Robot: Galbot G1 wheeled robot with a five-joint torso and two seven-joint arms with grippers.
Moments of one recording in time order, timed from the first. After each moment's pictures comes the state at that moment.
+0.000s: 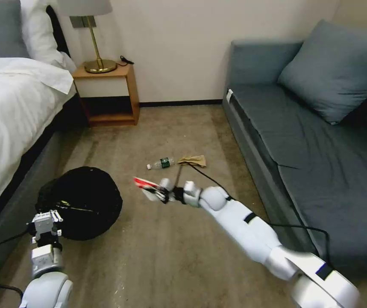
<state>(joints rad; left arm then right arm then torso) 1.56 -1.17 -0.67 -1.78 -0.16 -0.20 -0.48 -0.49 1.46 -0.34 1.02 0.30 0.20 -0.52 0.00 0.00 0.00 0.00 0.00</state>
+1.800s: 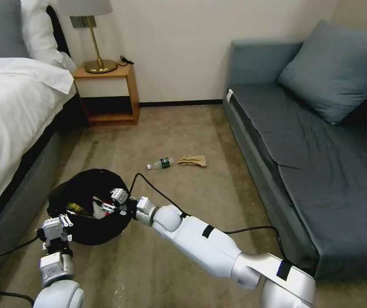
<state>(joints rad) 1.61 -1.23 -0.67 -1.86 -0.15 -0.20 -0.48 -0.52 1.61 -0.57 1.05 0.35 0.26 -0.26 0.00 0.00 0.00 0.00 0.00</state>
